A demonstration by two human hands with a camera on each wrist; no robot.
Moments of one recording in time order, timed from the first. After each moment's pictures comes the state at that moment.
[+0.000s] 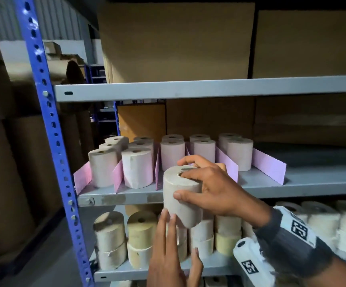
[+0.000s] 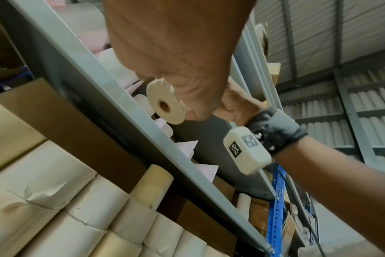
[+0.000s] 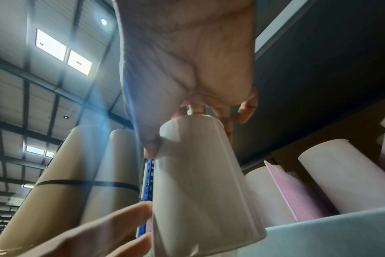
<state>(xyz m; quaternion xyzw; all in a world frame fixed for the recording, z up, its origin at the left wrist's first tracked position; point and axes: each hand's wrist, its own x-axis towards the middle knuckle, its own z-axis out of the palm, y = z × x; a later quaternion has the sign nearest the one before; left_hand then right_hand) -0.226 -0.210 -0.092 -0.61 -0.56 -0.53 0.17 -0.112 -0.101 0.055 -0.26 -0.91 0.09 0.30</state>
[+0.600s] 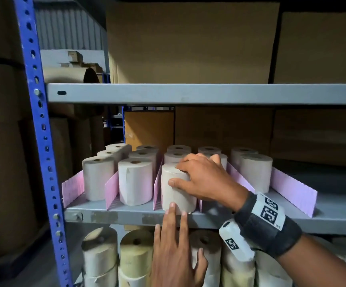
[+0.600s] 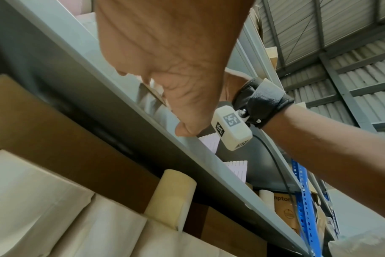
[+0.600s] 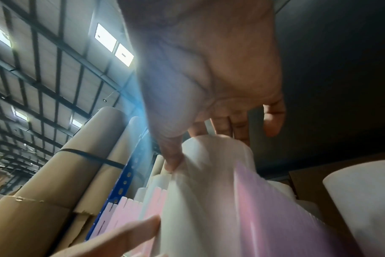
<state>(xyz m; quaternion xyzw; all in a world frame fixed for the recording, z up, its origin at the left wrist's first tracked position) -0.243 -0.117 -0.084 -0.62 -0.71 -0.29 0.19 -0.171 0.004 0.074 -0.31 -0.92 -0.09 0.22</state>
